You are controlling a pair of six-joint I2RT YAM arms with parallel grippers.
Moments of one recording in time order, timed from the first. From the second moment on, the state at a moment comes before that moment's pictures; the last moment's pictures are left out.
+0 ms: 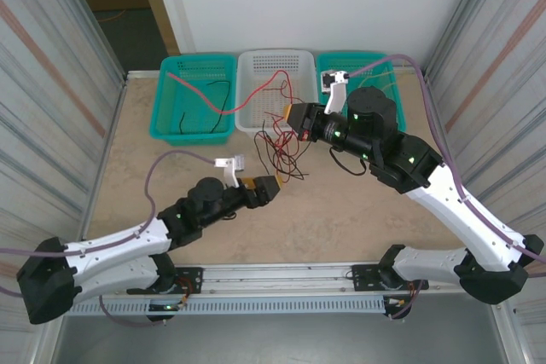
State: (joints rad) left arm -0.98 0.98 0.46 0.31 -0.07 -0.89; right arm 0.84 1.16 1.47 -0.52 -0.02 0.73
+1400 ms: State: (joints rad) left arm -0.95 1.30 0.59 0.25 -0.31 -0.97; right arm 0.76 1.17 1.76 -0.54 0.05 0.70
